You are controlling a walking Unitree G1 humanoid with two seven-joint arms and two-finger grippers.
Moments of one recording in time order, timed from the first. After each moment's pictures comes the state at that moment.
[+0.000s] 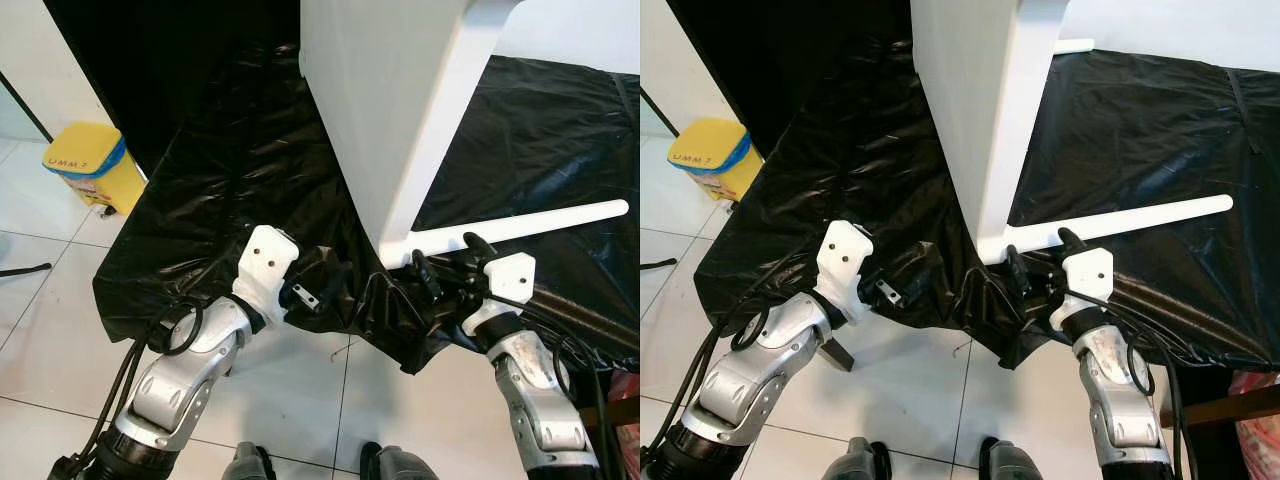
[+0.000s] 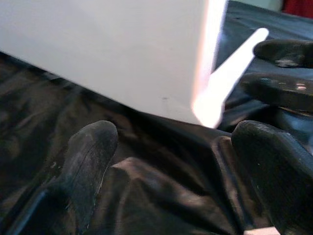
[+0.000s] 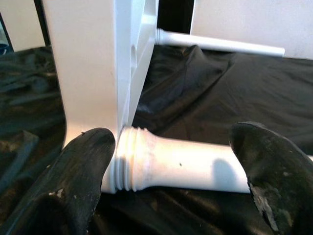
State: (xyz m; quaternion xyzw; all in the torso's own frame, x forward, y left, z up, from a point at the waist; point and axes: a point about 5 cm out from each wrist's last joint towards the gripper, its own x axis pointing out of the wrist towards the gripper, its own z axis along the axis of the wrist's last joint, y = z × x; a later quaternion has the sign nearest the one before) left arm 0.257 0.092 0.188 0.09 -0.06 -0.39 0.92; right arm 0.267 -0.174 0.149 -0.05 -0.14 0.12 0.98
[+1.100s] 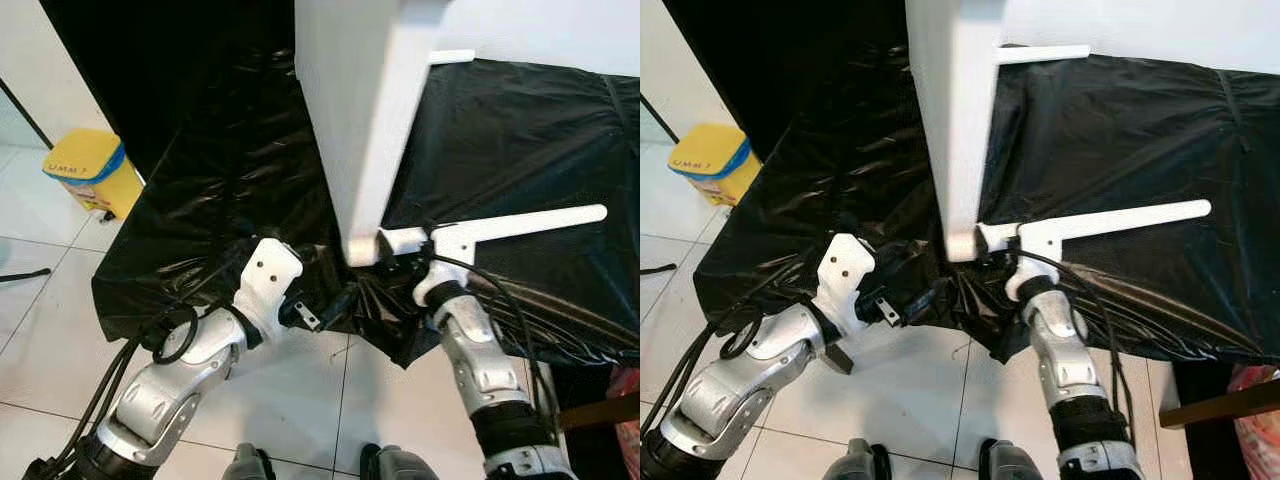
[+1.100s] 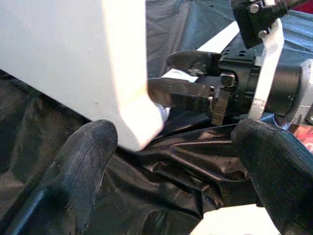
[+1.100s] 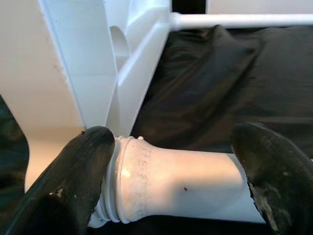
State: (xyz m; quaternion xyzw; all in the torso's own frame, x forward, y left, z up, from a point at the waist) left arm 0.242 0.092 0.185 0.09 -0.03 -0.43 0.90; right arm 0.316 -0.115 0.140 0.02 -0.10 0.16 0.98
